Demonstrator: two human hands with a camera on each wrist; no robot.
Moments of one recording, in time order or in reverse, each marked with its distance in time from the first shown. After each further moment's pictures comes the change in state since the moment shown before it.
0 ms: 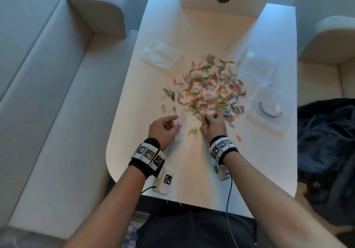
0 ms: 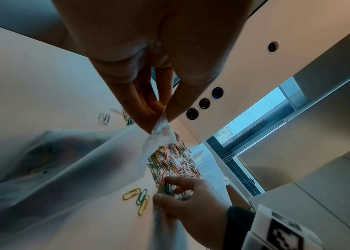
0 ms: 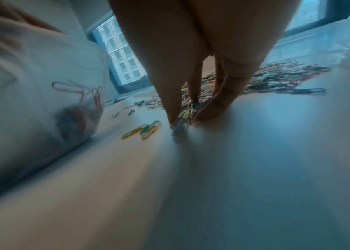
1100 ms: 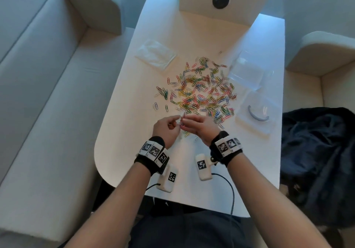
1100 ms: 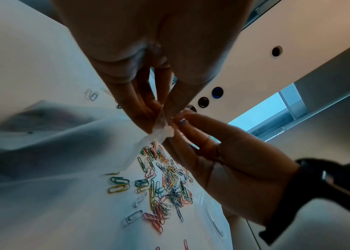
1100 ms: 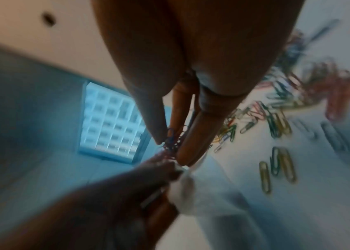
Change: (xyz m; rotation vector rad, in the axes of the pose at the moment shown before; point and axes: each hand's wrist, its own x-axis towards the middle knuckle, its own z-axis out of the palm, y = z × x) left_hand -0.007 0.007 0.038 -0.034 0.003 0.033; right_hand -0.027 -0.037 -0.051 1.173 -0.496 0.187
